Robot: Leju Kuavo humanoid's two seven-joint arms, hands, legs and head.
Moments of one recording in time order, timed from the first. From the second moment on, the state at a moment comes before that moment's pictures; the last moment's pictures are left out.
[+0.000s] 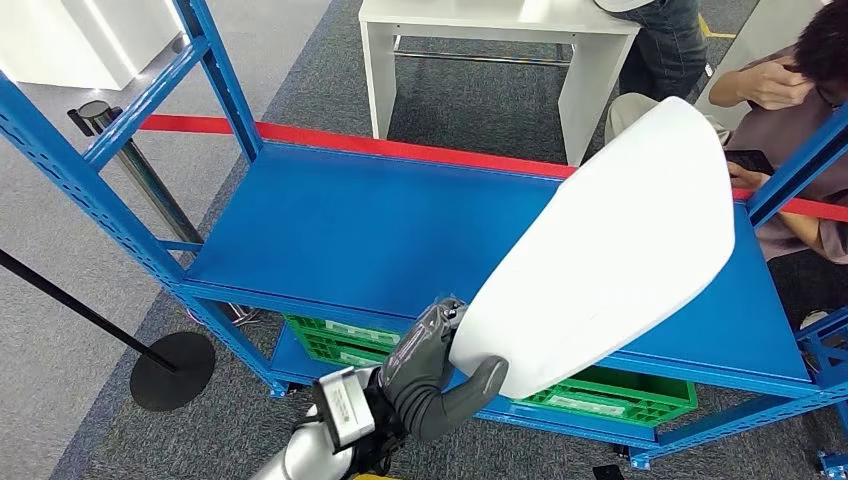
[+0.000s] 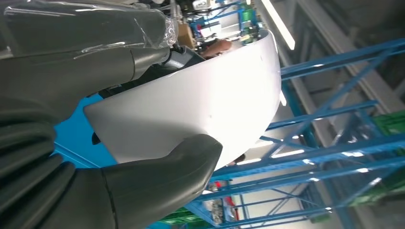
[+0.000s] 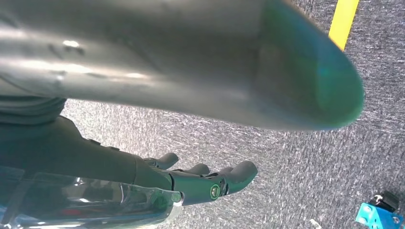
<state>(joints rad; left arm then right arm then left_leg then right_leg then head) -0.33 -0.20 -0.90 -1.25 -0.09 -0.09 -0.64 -0.04 0.10 -0.69 -0.17 0.87 -0.10 -0.16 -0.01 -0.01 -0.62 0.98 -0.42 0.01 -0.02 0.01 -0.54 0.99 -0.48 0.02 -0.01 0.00</state>
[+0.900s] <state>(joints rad) -0.28 -0.15 -0.92 -1.35 -0.05 -0.05 -0.70 -0.05 0.10 -0.69 -0.17 0.91 -0.10 -0.16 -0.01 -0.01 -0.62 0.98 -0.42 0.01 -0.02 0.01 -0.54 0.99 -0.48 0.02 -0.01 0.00</state>
